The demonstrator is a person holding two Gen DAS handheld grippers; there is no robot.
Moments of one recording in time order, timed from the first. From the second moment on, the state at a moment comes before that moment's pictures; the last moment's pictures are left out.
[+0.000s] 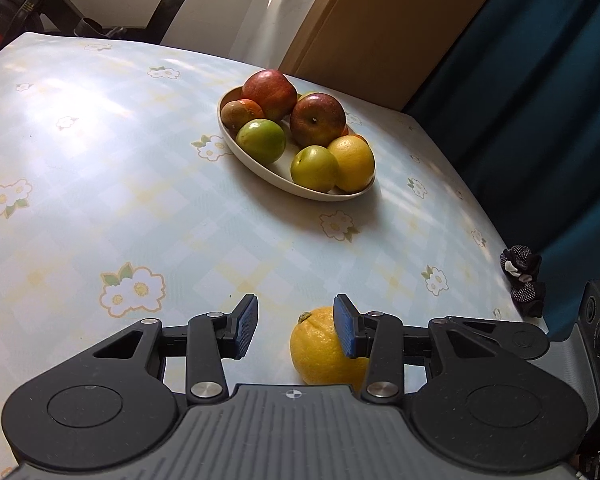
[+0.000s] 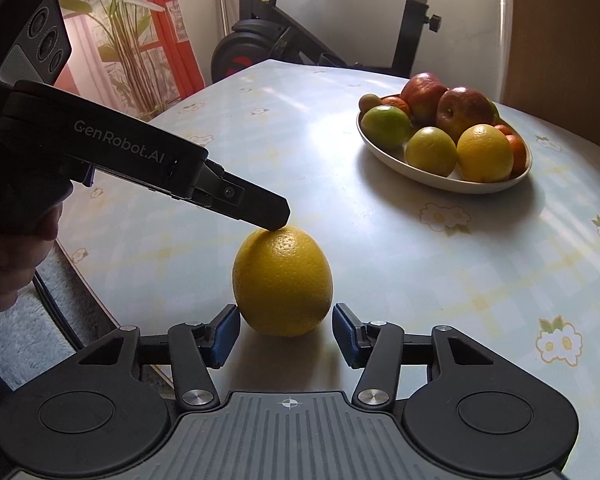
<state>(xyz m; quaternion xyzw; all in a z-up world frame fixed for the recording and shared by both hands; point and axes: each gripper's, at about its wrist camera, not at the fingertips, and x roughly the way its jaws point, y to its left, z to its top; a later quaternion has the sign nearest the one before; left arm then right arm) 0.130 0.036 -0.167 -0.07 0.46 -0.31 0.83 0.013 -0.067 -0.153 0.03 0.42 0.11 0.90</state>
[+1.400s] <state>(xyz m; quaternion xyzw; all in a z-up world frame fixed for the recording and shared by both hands) 0.221 0.002 -0.045 -0.14 0.34 -0.37 0.86 0.110 -0.129 -0.026 -0.04 0.27 0.11 0.96</state>
